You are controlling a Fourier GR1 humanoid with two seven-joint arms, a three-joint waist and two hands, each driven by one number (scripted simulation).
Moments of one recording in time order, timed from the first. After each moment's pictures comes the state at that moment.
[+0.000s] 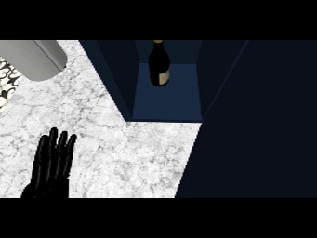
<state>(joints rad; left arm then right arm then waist) 0.22 0.46 -0.57 -1.96 0.53 0.55 -0.52 0.26 -0.24 0.52 -2.51 -0.10 0.33 0.47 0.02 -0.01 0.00</state>
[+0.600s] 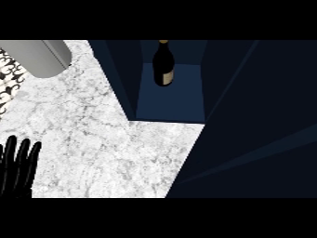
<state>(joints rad) 0.37 0.58 -0.40 -2.05 0.65 0.40 -0.55 0.04 -0.07 0.72 -2.42 -0.05 0.16 0.65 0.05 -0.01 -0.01</state>
